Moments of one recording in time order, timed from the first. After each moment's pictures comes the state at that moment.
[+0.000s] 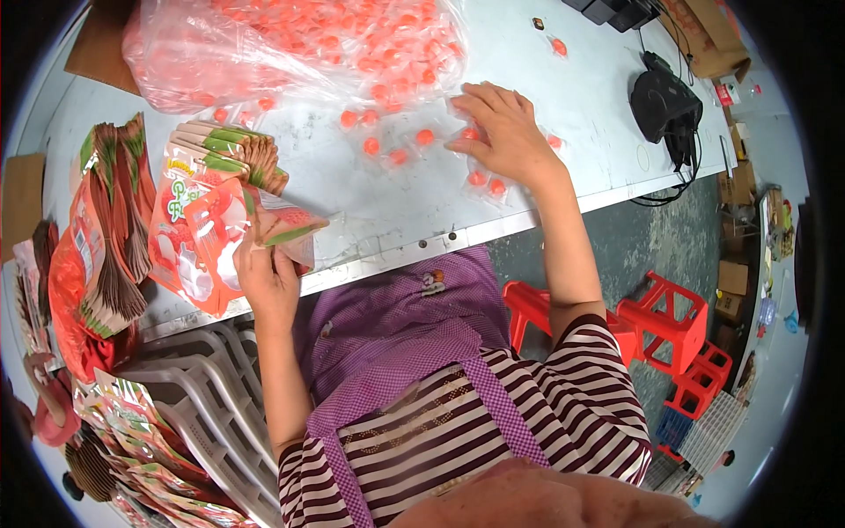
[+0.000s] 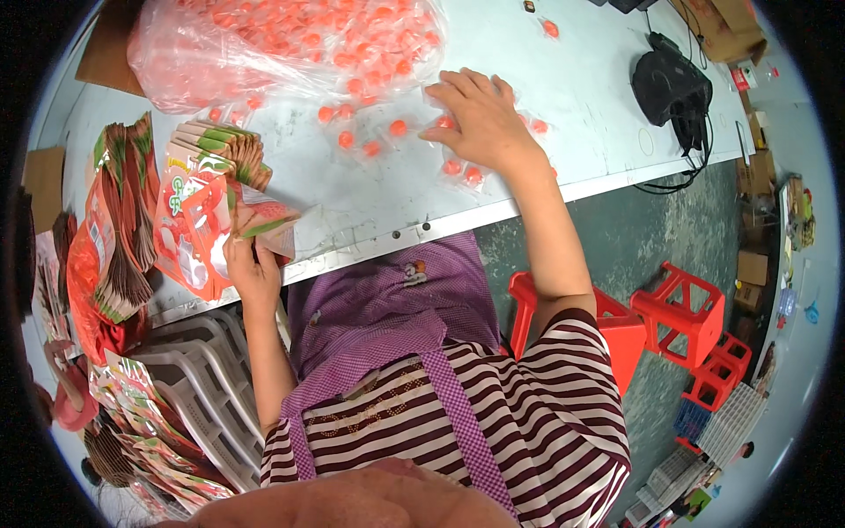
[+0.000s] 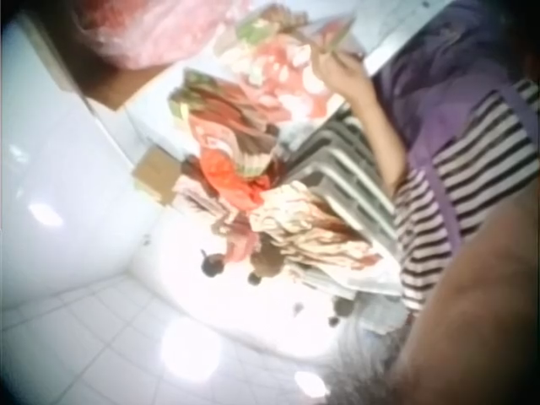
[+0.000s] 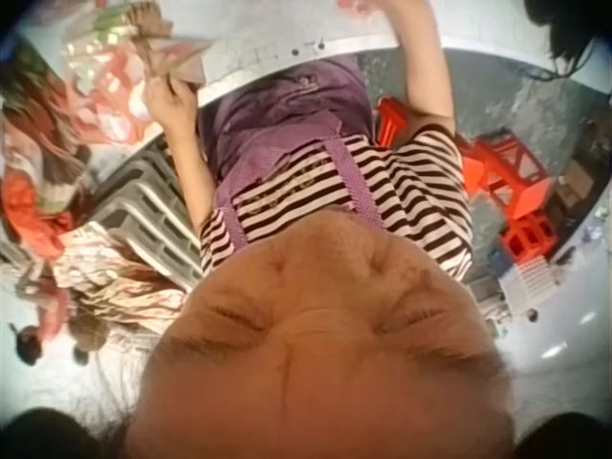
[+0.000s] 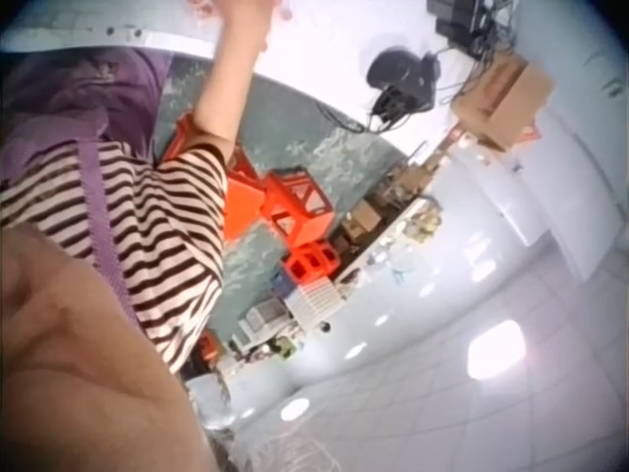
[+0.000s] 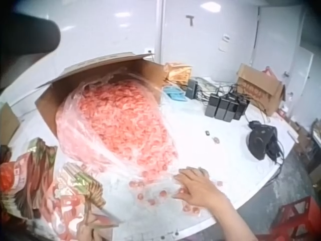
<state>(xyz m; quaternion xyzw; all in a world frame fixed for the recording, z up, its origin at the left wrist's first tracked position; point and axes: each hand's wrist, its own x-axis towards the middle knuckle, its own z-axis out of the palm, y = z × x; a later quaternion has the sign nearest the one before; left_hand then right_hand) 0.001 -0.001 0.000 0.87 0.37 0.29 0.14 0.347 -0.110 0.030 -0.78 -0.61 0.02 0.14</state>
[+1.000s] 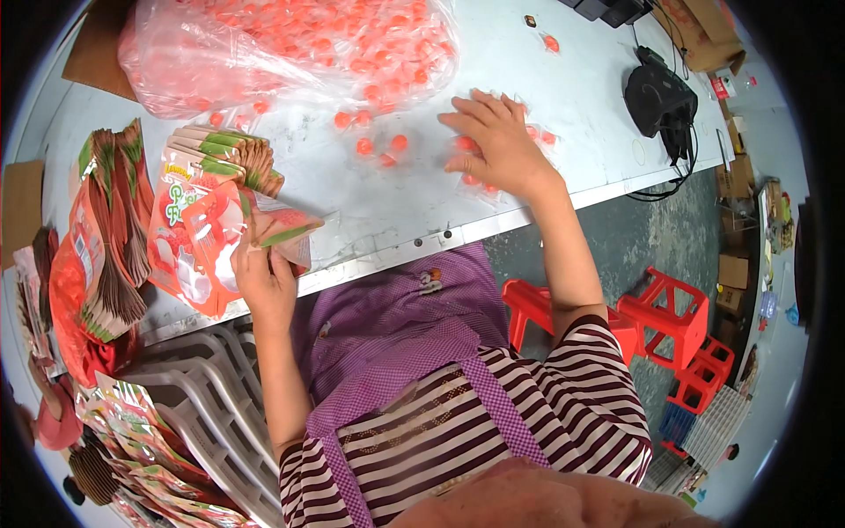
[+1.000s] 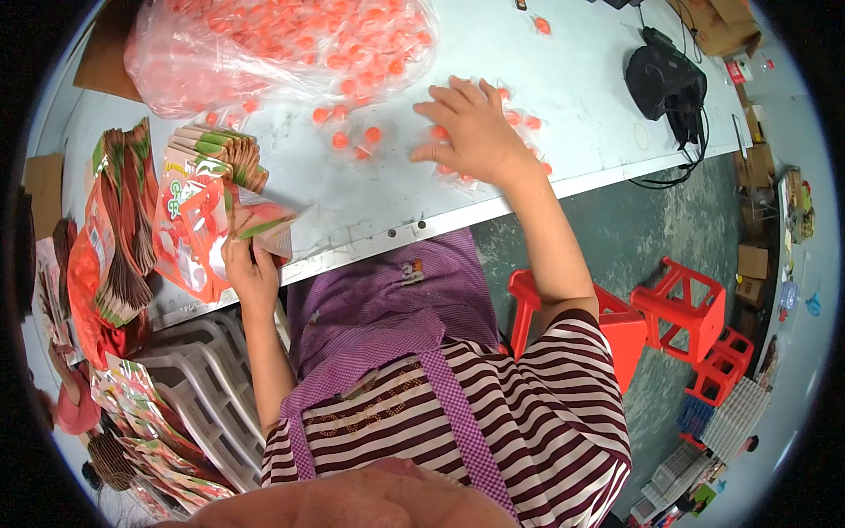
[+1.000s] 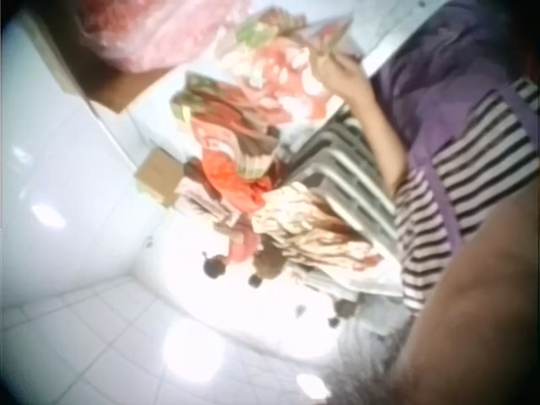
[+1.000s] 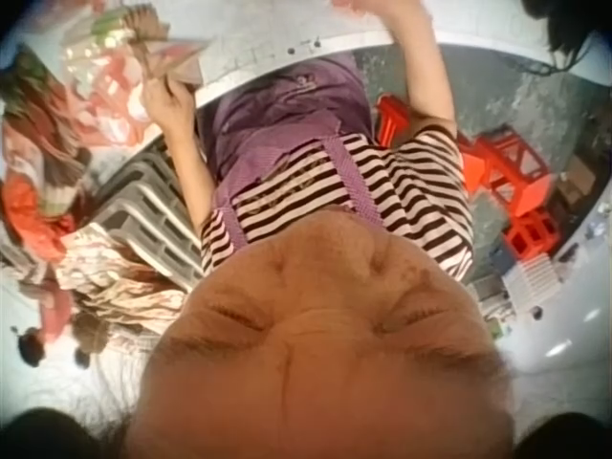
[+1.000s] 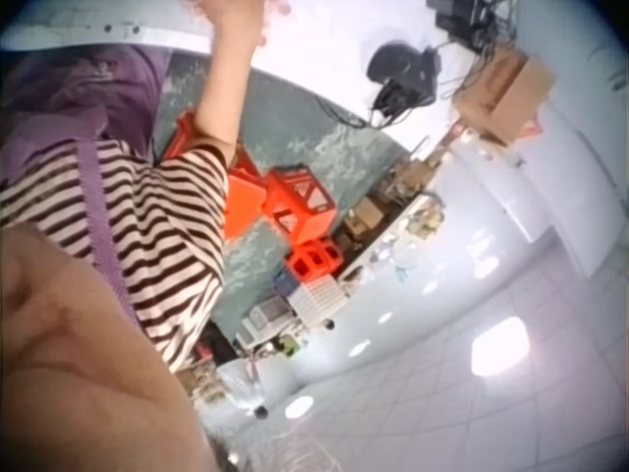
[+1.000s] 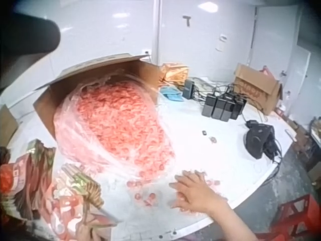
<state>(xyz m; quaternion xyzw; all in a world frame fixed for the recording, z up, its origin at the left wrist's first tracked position) 0.002 0.000 0.001 0.88 0.35 0.30 0.13 0.339 -0.123 0.030 -0.75 -0.64 0.04 0.14</state>
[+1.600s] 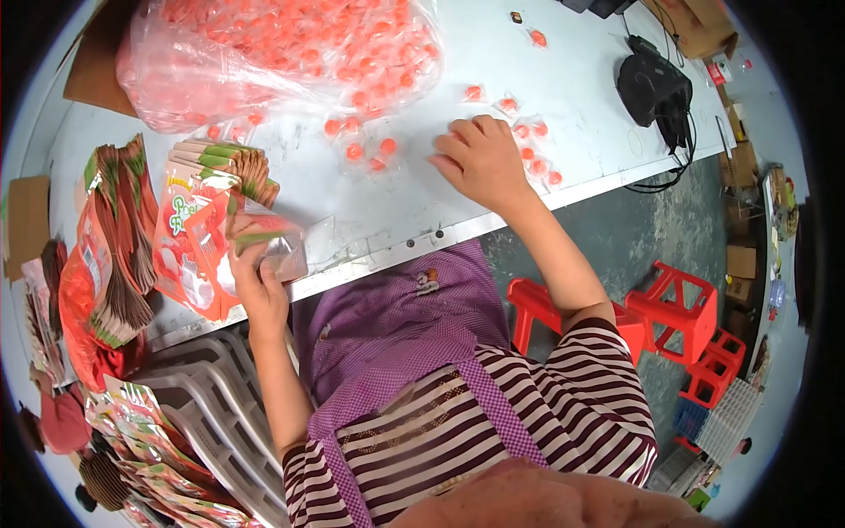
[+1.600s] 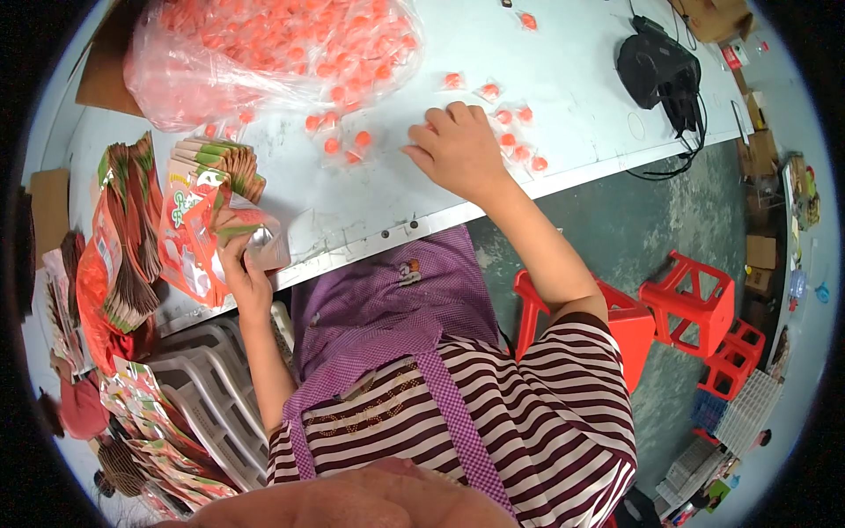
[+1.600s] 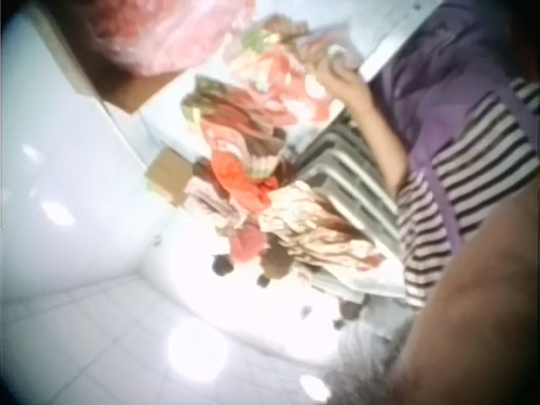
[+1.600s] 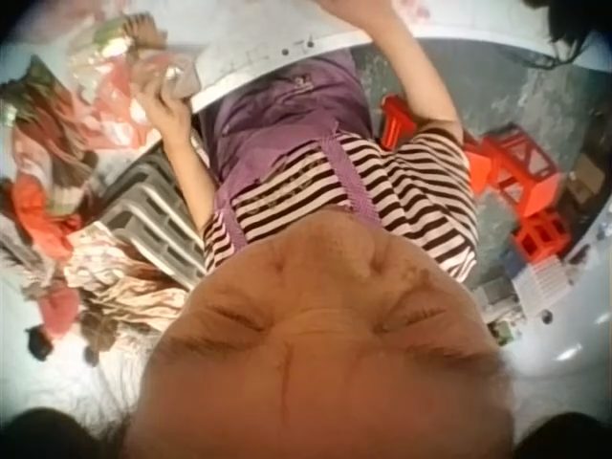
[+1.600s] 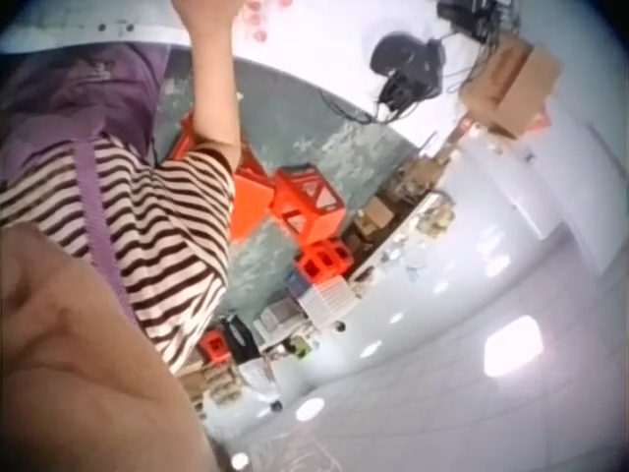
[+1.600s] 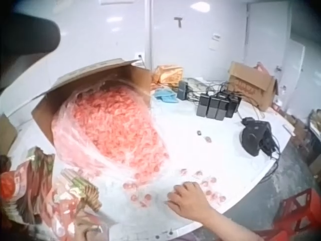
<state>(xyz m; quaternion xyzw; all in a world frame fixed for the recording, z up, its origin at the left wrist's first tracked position) -0.007 -0.001 -0.006 0.77 0.38 0.37 0.35 0.319 -0.131 0.009 -0.72 -0.63 -0.16 0.22</state>
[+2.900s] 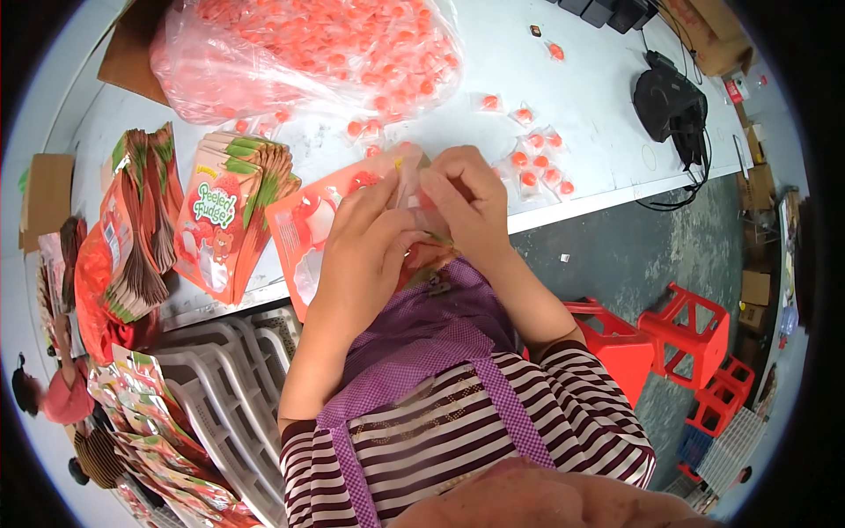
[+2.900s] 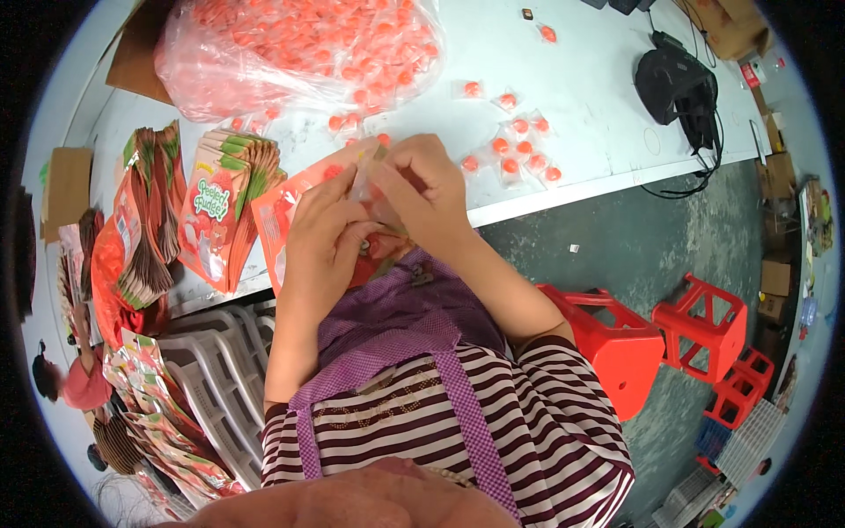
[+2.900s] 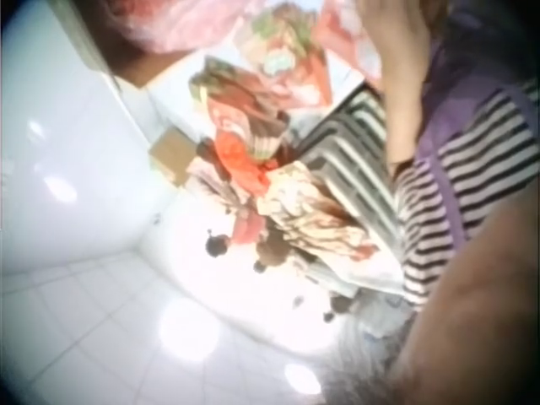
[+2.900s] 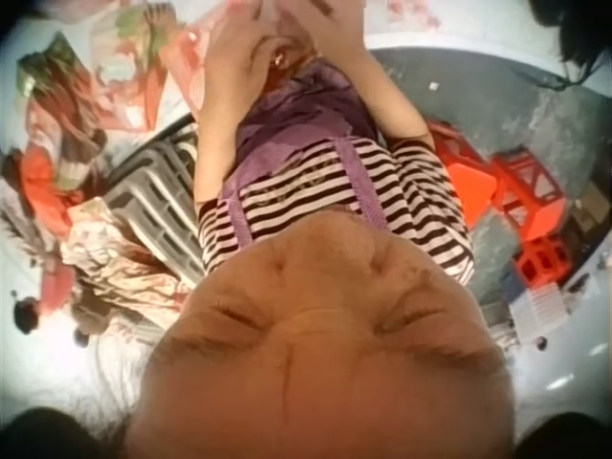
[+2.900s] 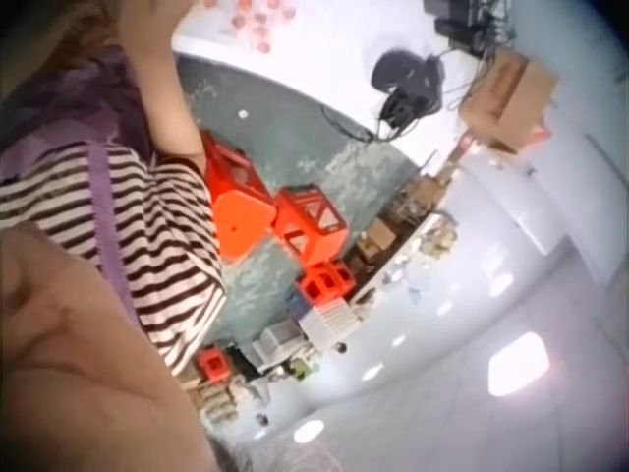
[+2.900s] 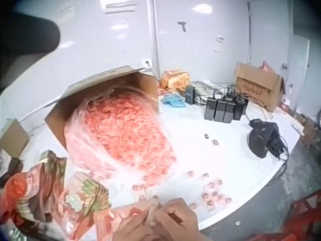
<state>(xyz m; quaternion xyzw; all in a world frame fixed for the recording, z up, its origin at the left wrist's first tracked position) 0.103 -0.060 0.097 0.90 0.20 0.25 0.30 0.239 -0.131 0.048 -0.54 -0.43 0.17 0.70</state>
